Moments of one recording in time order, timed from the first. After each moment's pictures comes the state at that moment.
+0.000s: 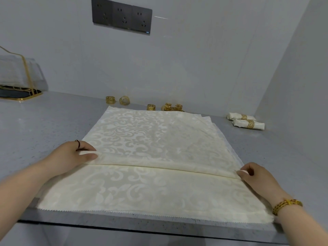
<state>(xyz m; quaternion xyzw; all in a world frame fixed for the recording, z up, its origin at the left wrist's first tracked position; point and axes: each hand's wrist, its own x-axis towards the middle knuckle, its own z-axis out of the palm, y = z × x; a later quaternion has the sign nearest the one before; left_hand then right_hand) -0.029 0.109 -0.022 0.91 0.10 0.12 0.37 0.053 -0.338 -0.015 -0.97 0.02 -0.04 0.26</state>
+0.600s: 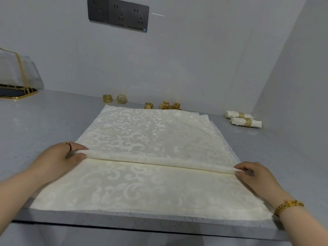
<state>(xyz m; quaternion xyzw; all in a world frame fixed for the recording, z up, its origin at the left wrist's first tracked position) -0.035 0.122 -0.040 0.93 0.08 0.19 0.32 0.041 -0.343 -0.012 -0.95 -0.07 -0.05 0.29</state>
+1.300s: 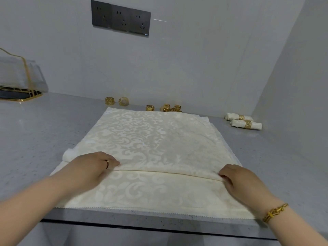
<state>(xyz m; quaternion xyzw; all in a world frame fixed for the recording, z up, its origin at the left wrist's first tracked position) -0.043 0.062 -0.025 0.98 -0.14 0.10 0.04 0.032 -0.318 -0.021 -0.95 -0.28 -0.15 -0.01</state>
